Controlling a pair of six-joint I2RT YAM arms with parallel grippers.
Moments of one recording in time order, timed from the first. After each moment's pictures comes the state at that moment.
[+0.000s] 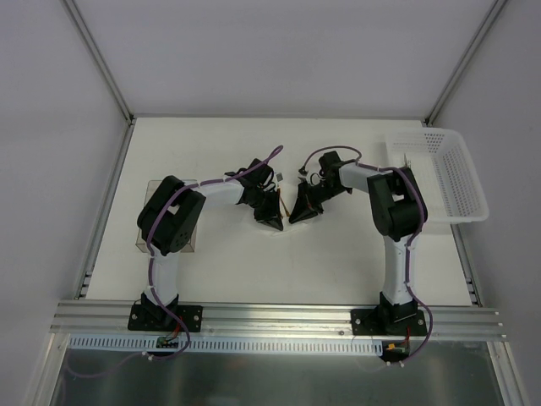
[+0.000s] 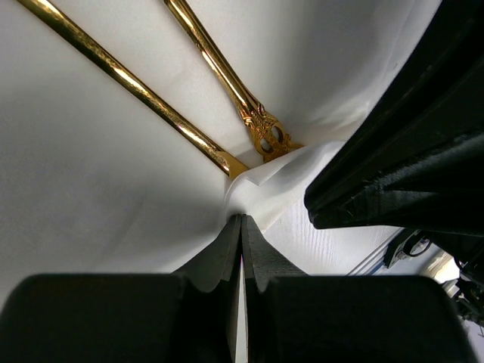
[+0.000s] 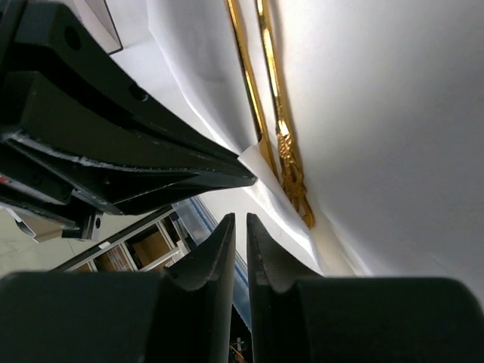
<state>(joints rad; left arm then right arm) -0.61 2.00 1.25 -0.36 0.49 -0.57 0.36 2.13 1.37 -0.65 -0.95 0.27</state>
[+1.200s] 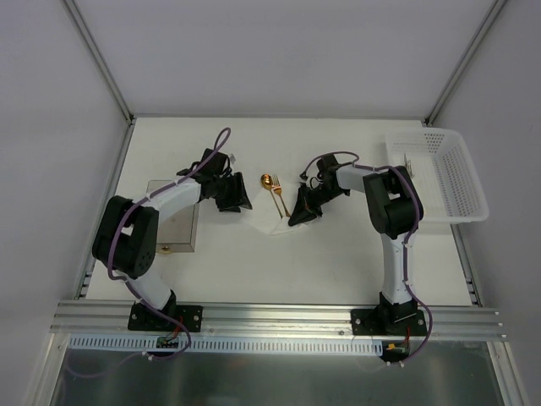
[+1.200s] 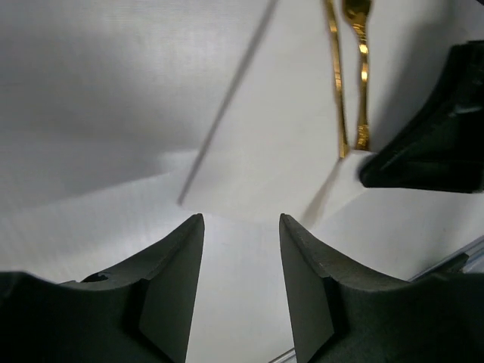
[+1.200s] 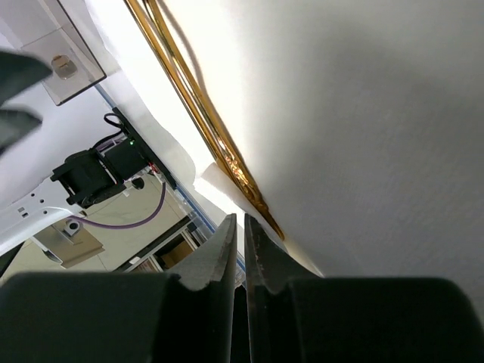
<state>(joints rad) -0.40 1.67 1.06 -0.38 0.33 -0.57 0.37 2.18 1.37 -0.63 -0.90 0.39</state>
